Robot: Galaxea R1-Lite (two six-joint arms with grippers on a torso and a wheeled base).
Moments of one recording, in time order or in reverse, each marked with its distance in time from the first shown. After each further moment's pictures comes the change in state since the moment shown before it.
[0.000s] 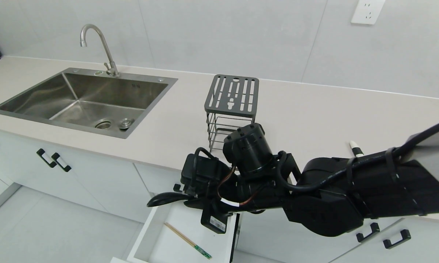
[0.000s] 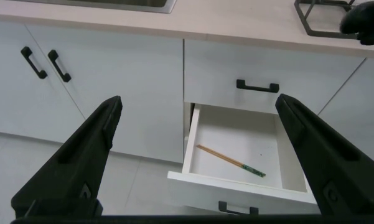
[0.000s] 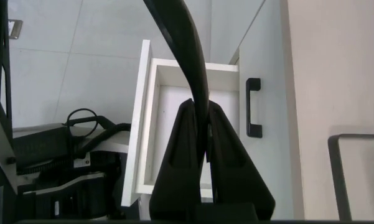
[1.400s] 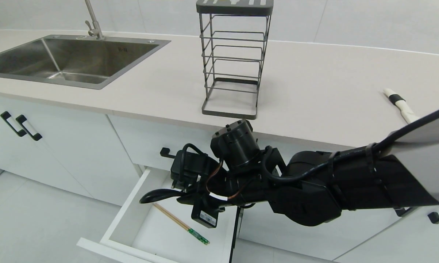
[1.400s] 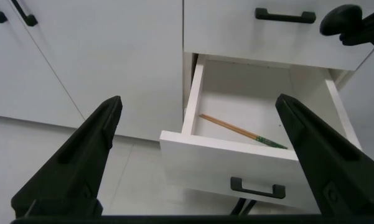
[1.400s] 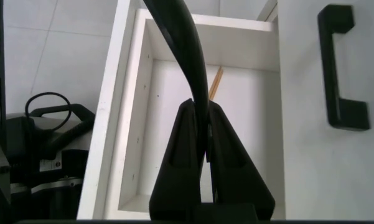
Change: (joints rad) left arm 0.000 0.000 0.000 0.001 0.000 0.000; right arm 0.009 0.057 -0.119 0.072 0.002 -0.005
